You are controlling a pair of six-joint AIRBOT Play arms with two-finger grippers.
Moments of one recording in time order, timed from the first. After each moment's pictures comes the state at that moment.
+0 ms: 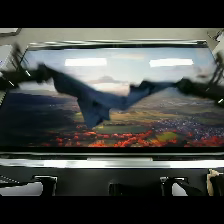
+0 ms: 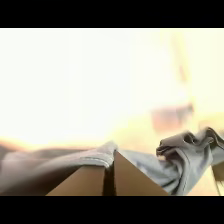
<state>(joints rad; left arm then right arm) 0.17 -1.50 1.64 0.44 -1.13 -1.20 -0.31 -1.12 1.26 -0.68 1.02 1.14</state>
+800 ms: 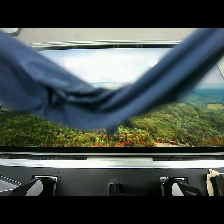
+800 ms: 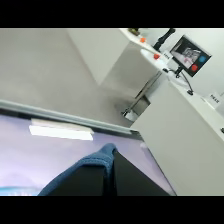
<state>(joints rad) 0.37 -0.96 1.98 0.66 -1.25 -1.72 -0.31 -0.87 1.91 -0.79 1.18 1.37</state>
